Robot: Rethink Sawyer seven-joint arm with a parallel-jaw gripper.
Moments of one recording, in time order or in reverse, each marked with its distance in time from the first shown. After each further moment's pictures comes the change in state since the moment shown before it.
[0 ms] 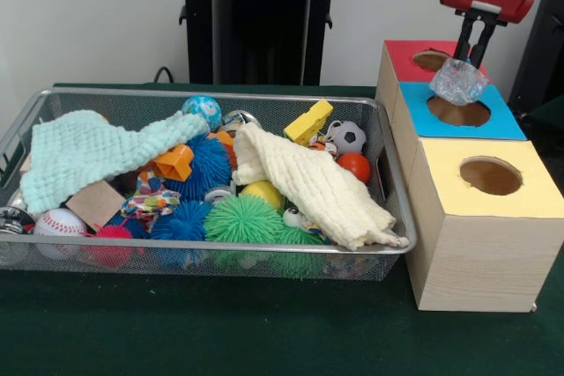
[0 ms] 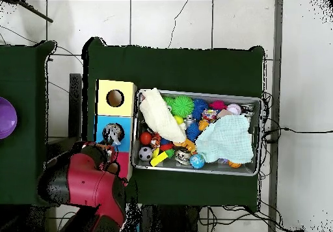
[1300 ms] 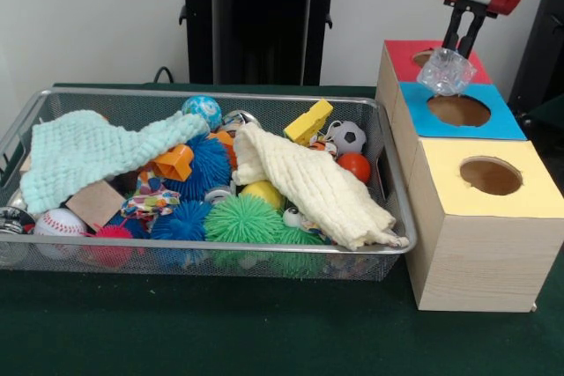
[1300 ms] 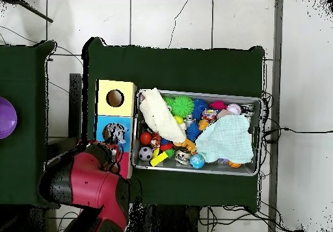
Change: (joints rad) arm 0.005 -0.001 -0.048 -0.010 0.001 0.023 0.000
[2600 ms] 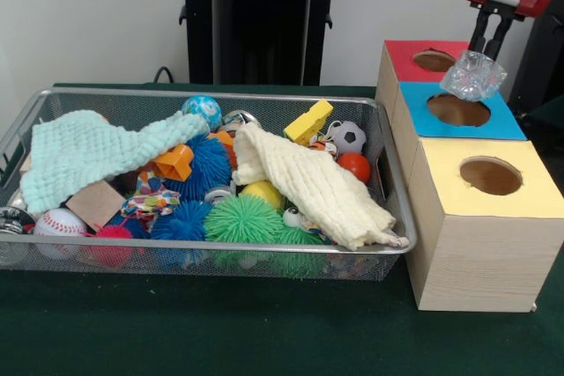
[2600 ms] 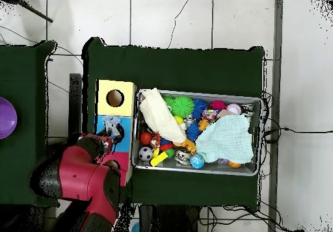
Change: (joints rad) arm 0.036 0.044 -0.031 -0.086 0.009 0.023 0.004
